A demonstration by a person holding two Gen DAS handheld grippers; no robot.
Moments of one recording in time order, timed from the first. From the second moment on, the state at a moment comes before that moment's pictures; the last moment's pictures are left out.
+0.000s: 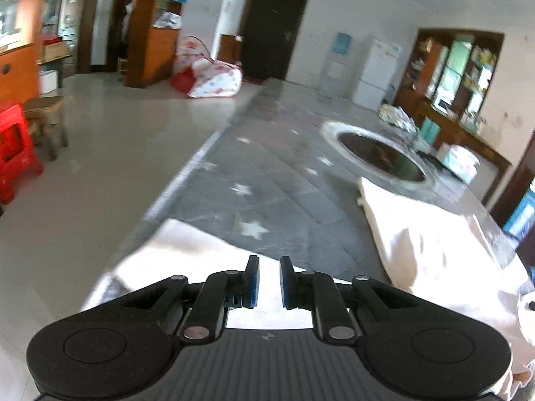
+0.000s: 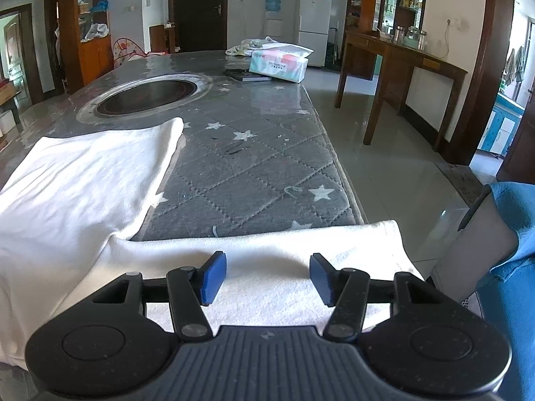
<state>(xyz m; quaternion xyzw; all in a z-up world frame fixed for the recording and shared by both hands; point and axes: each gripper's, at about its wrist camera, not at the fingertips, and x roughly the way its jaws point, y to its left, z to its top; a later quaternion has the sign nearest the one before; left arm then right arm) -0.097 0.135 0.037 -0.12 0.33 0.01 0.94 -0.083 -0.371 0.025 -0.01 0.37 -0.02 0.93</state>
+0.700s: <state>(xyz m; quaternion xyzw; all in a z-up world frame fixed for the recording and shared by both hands) -0.091 0.145 0.031 -0.04 0.36 0.12 0.93 -0.094 -0.365 0.026 -0.01 0.37 0.00 0.93</state>
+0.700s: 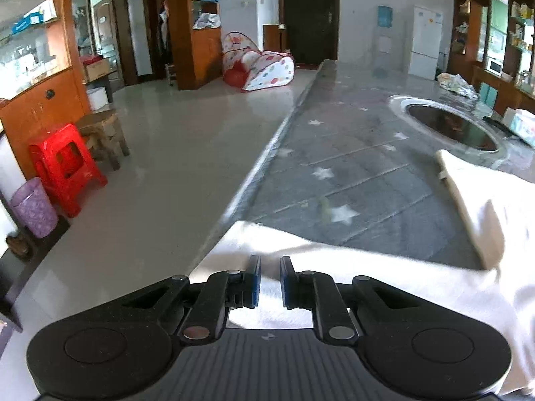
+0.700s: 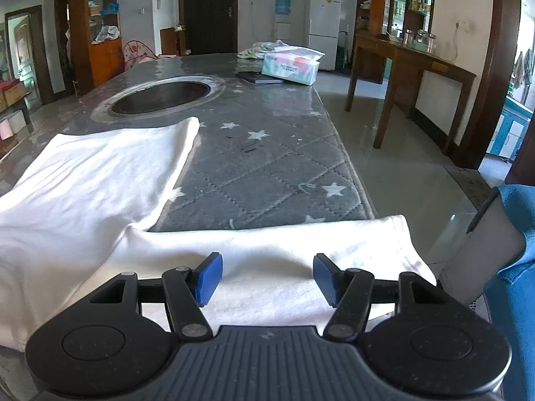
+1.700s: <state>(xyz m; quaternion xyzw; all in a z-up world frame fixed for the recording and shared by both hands) -0.033 0.020 0.018 0.02 0.37 -0.05 0.93 -0.090 -0.367 0.022 -0.01 0.37 0.01 0.93</state>
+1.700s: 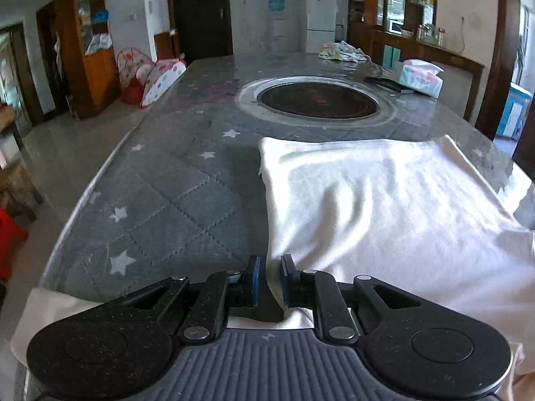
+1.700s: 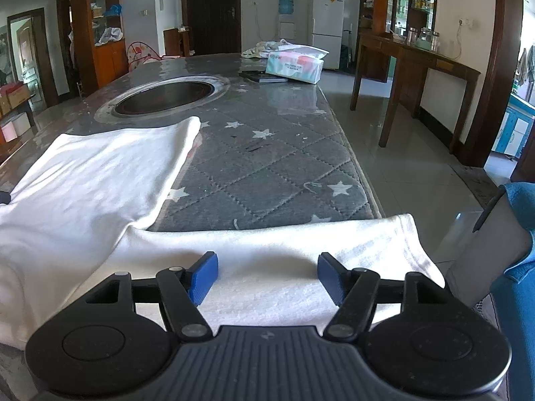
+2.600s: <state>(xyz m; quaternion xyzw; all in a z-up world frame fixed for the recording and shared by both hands) -0.004 -0.003 0.020 0.04 0.35 -0.06 0.93 -0.087 -0.360 0.021 -0.01 0.37 0.02 0.93</state>
